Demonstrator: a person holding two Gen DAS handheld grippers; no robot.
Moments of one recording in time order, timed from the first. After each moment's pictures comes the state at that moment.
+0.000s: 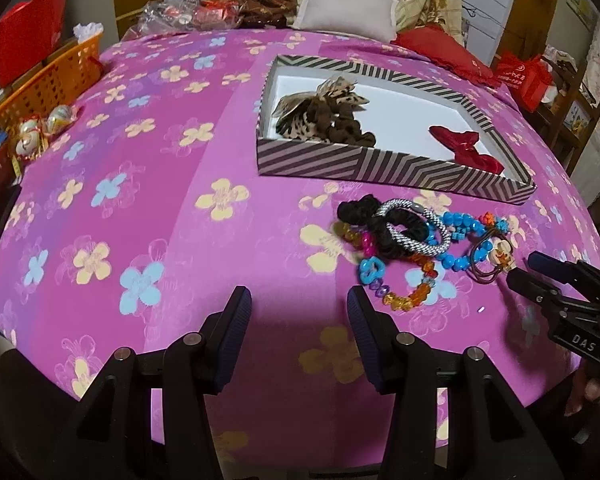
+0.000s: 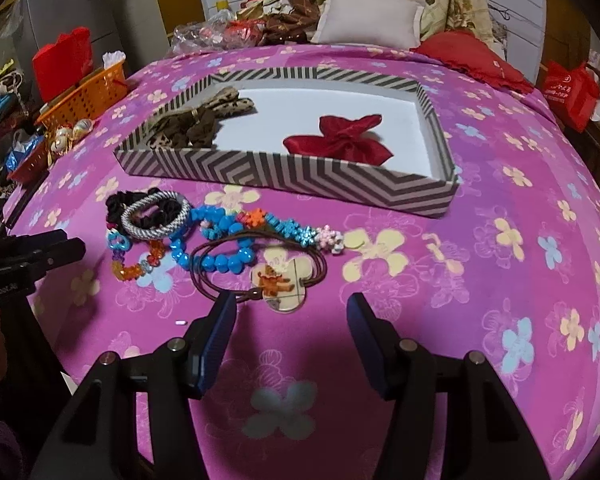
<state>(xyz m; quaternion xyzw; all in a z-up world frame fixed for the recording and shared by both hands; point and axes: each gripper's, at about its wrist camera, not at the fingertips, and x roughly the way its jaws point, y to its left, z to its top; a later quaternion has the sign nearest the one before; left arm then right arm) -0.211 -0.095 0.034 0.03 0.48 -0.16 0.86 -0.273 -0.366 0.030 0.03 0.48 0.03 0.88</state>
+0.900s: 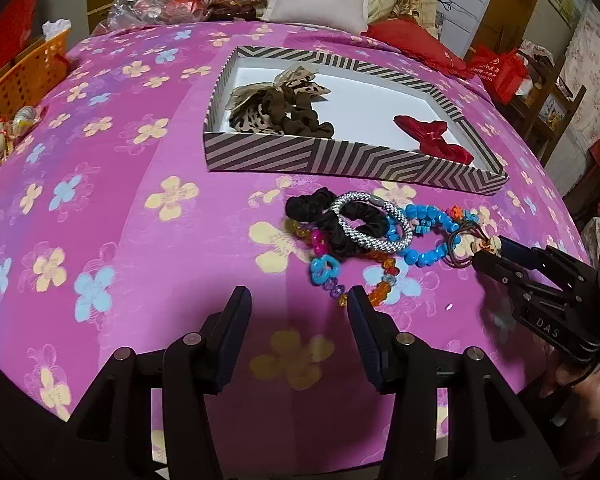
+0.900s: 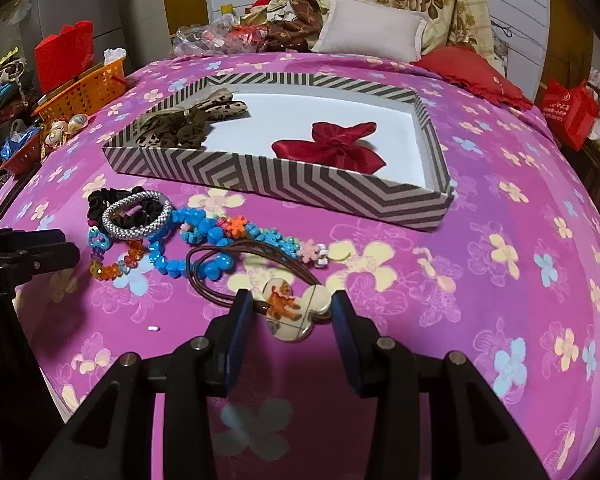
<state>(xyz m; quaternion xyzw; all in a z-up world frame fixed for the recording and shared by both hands) -0.209 -0.116 0.032 0.02 0.49 -0.22 0.84 -0.271 -0.372 0.025 0.00 0.46 0.02 0.89</state>
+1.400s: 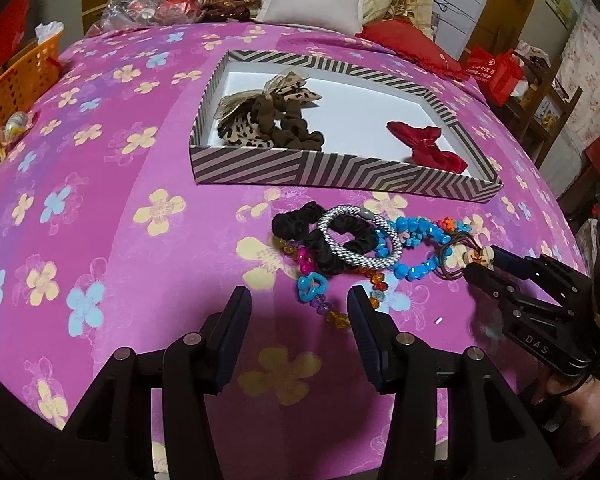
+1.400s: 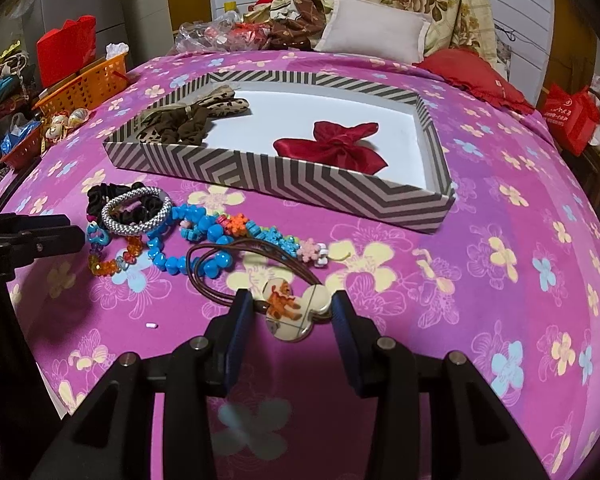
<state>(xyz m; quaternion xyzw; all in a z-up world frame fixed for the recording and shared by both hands) -0.204 -0.123 0.039 0.01 0.49 -0.23 0.84 -0.270 -0.370 0.025 -0.01 0.46 0.02 0.89</state>
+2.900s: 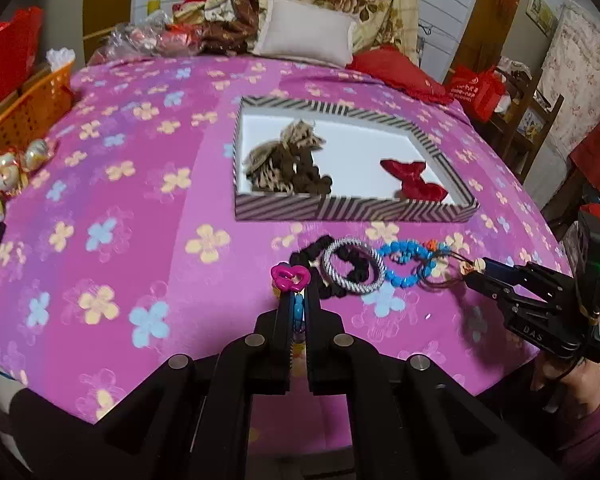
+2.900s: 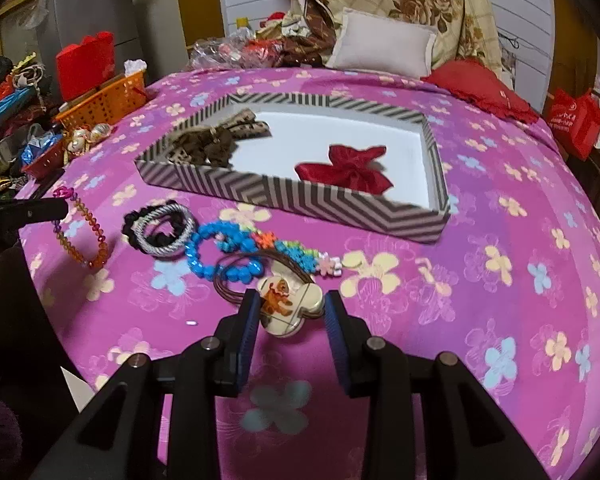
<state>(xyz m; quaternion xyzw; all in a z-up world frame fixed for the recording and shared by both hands) -0.214 -0.081 0.085 0.01 0.44 -0.24 0.86 -0.289 -0.367 0.051 0.01 0.43 0.05 0.90</state>
